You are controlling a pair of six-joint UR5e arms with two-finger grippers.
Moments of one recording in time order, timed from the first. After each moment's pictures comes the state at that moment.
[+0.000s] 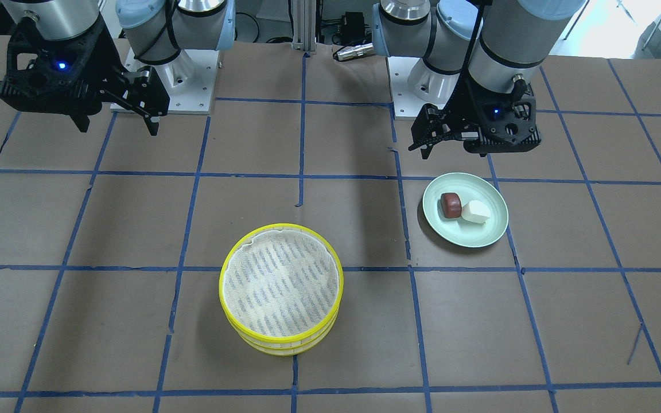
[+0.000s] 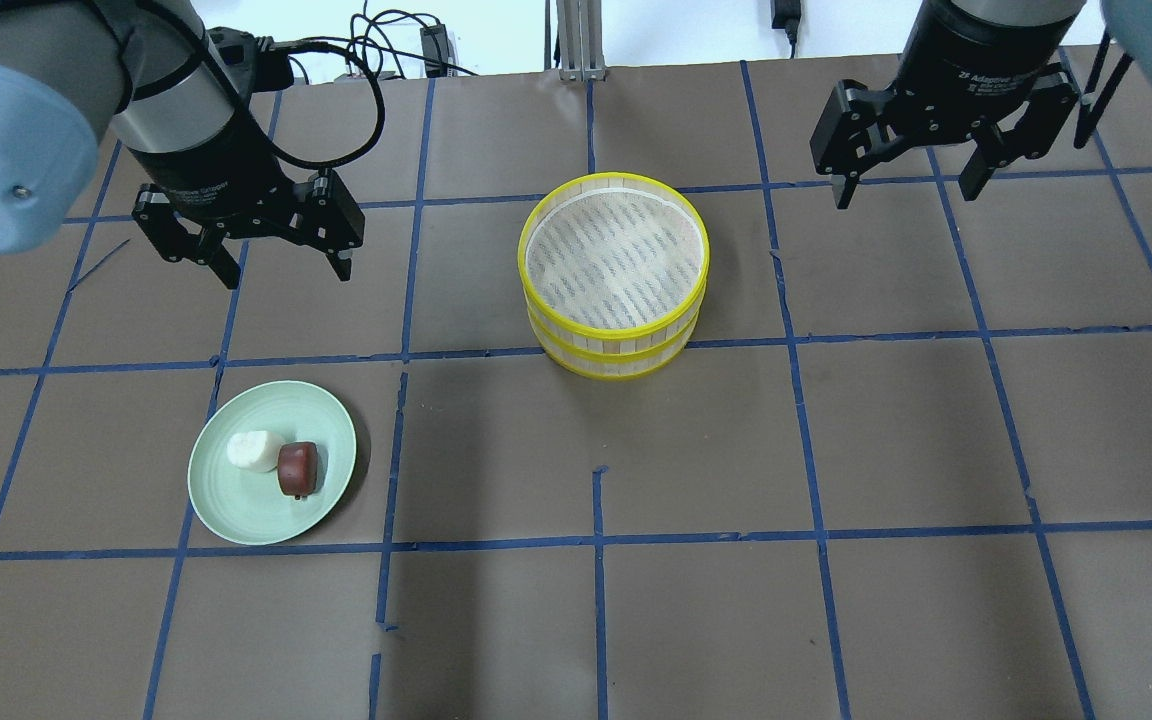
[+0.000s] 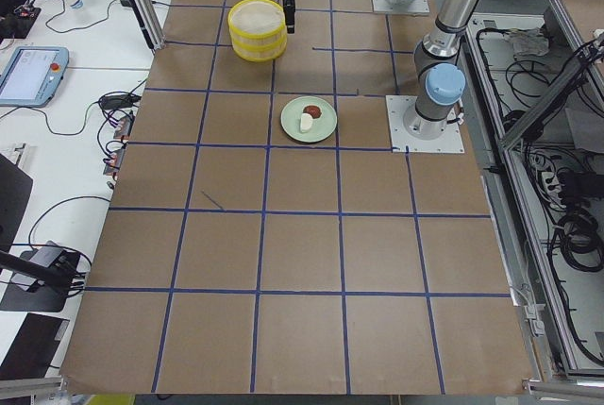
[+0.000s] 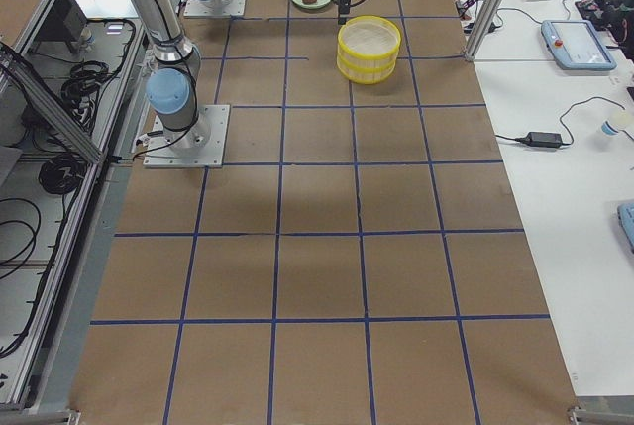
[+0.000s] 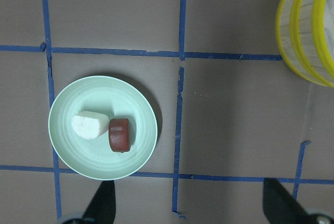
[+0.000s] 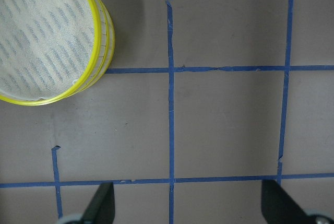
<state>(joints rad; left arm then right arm) -1.59 -1.59 -1.58 -1.60 1.59 -0.07 1.59 -1.55 1.46 -1.48 -1.60 0.02</state>
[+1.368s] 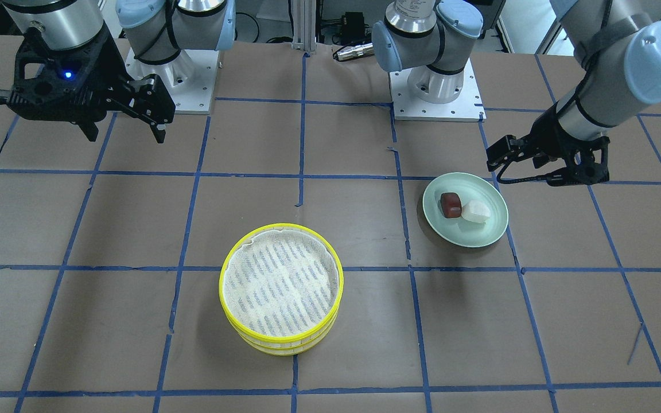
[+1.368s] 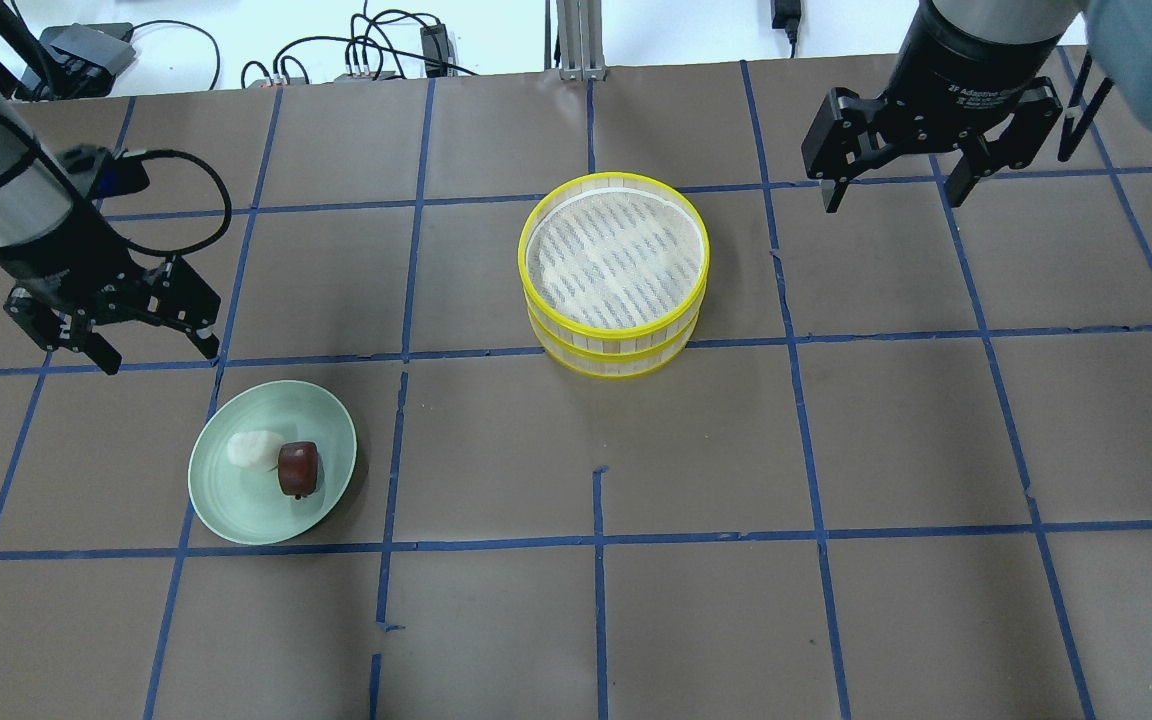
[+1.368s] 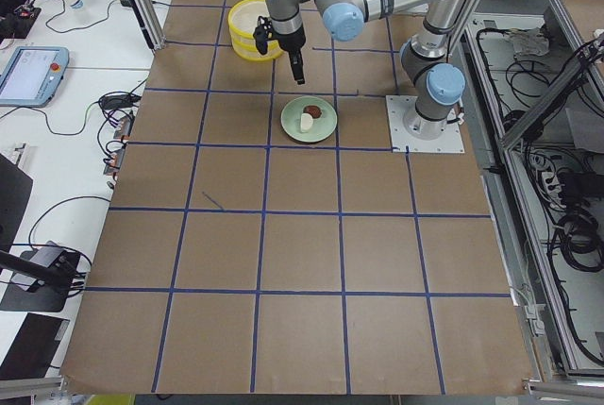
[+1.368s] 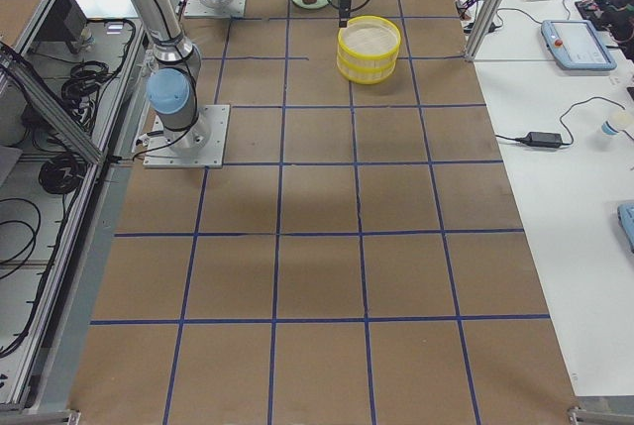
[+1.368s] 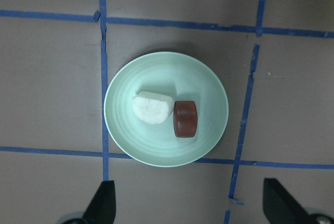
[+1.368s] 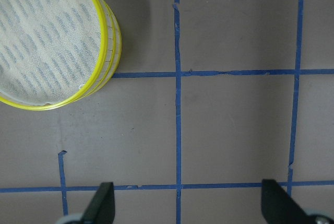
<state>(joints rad) -1.23 -1.59 -1.84 -1.53 1.59 0.21 1.59 -1.56 1.49 -1.51 -1.57 0.02</state>
